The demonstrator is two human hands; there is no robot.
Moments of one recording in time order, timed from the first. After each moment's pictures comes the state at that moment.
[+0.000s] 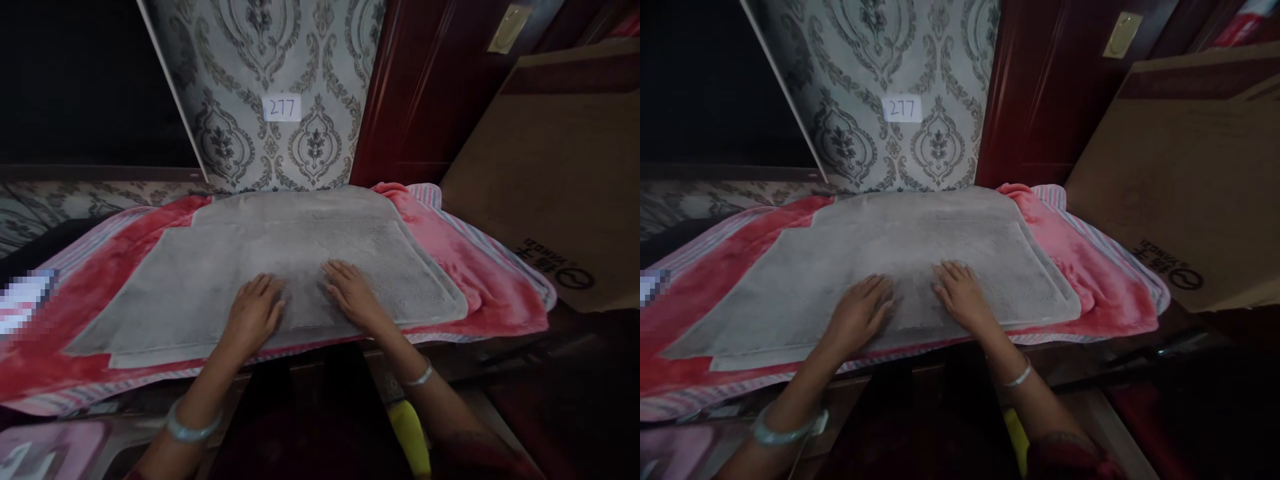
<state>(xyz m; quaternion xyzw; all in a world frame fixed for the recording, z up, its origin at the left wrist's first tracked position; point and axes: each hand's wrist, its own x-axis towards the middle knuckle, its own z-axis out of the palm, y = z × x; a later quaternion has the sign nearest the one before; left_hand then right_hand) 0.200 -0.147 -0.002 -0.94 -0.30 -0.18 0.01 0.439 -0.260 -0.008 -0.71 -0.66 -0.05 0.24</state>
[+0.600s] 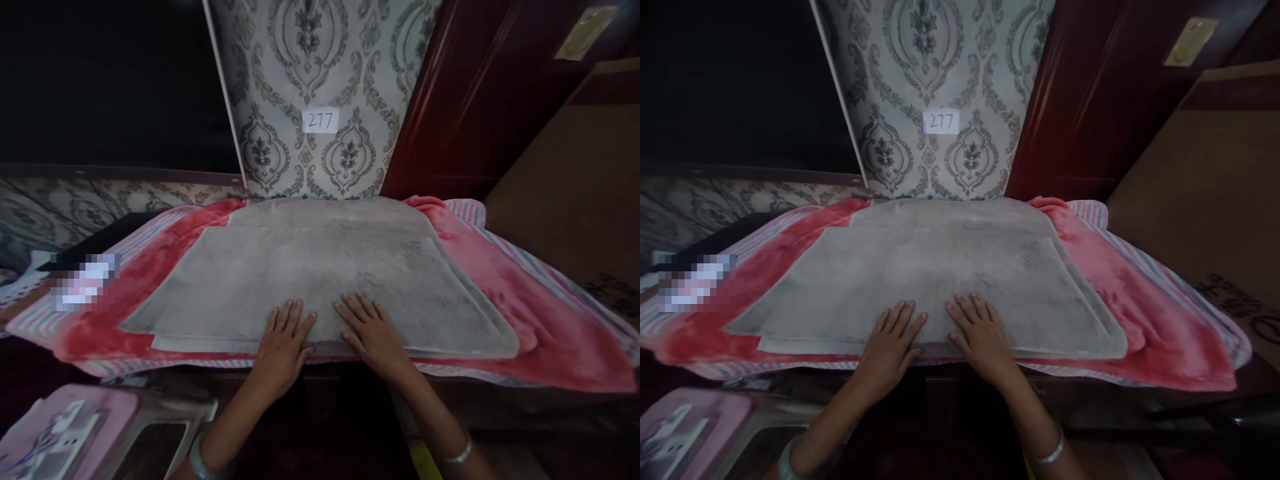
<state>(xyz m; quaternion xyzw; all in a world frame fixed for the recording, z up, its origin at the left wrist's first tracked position) 0.181 -0.193 -0.044 -0.94 -0.29 -0.16 0.01 0.411 -0.283 -0.040 -0.71 -0.69 0.00 0.12</state>
